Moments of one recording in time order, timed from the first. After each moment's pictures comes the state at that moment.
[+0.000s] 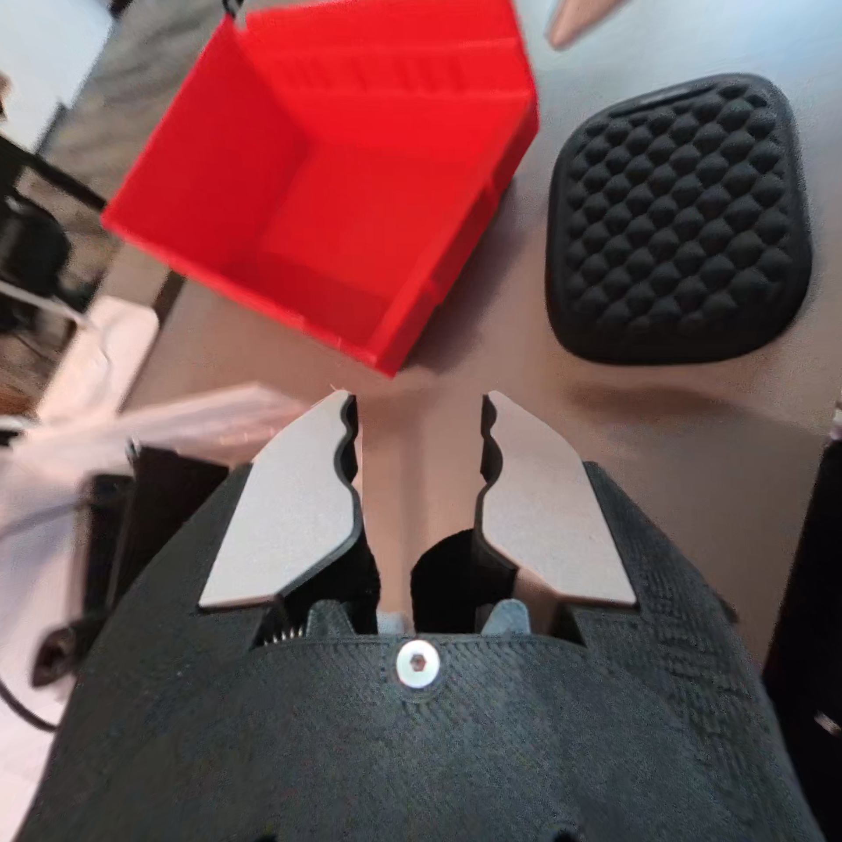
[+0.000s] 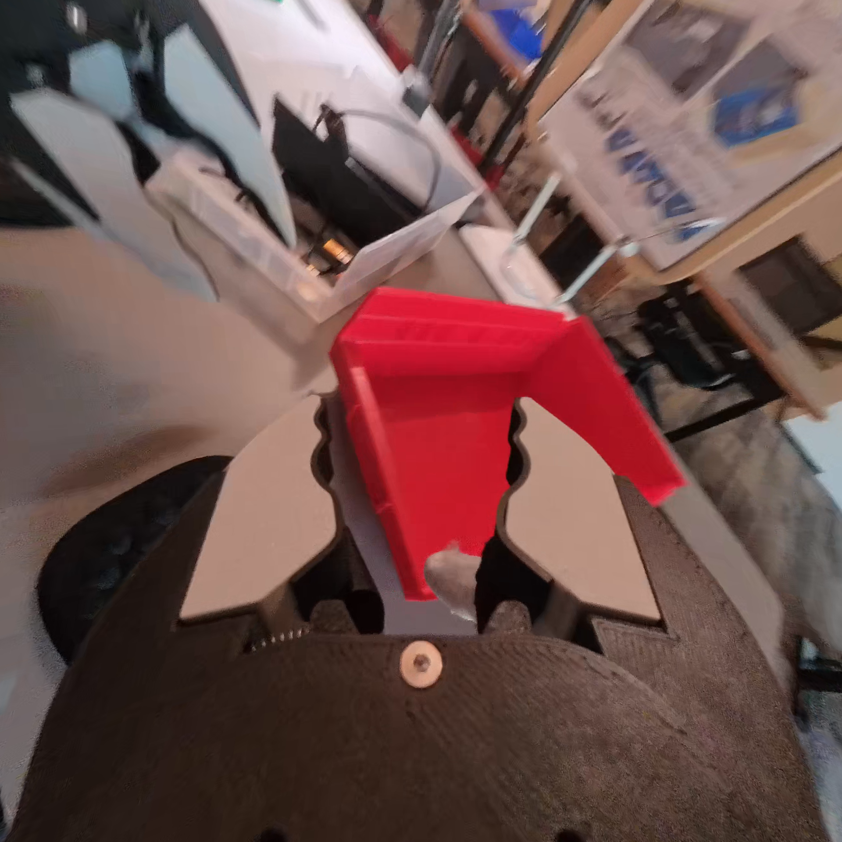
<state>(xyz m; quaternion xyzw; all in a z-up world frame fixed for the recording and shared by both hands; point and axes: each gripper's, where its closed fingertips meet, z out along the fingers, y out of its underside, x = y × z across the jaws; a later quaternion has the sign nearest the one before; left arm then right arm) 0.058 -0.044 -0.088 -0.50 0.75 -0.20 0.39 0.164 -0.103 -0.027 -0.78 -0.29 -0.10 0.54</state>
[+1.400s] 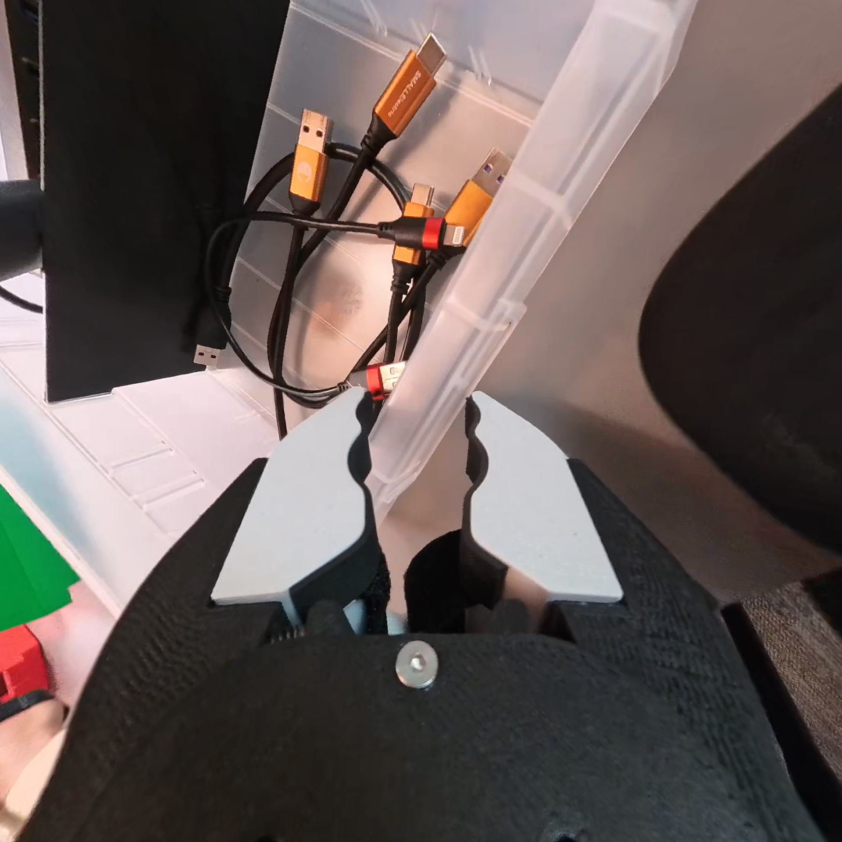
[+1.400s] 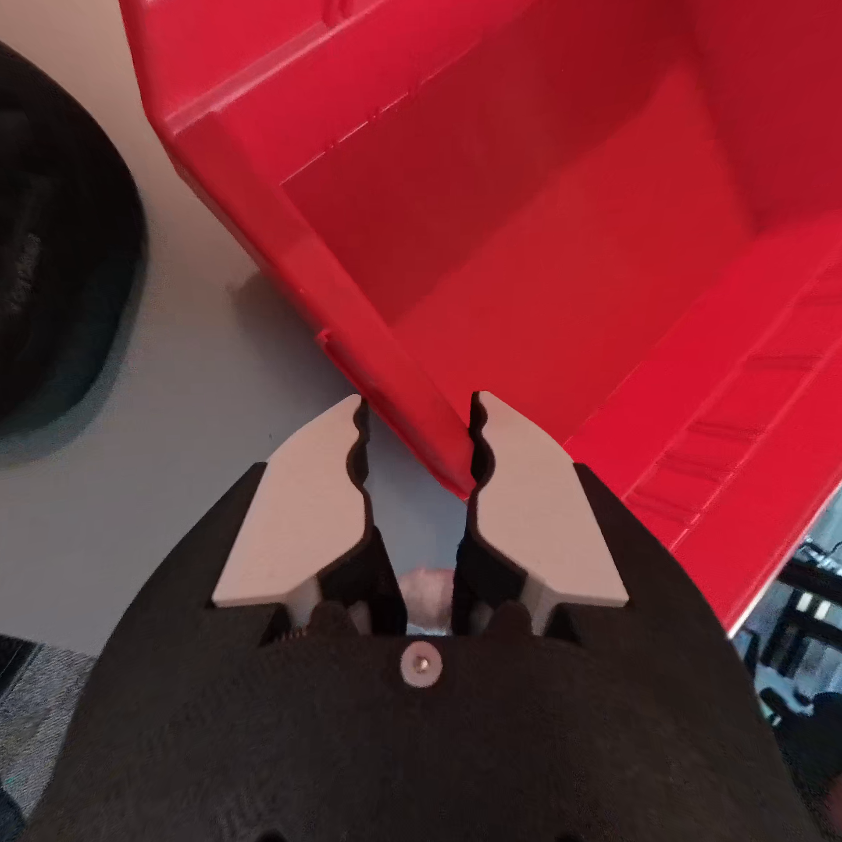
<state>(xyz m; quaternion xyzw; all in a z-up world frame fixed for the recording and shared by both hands) -0.274 0.159 -0.166 -0.71 0.65 0.08 0.25 0.349 -0.253 -0.160 -0.96 -0.02 -0.17 0.22</state>
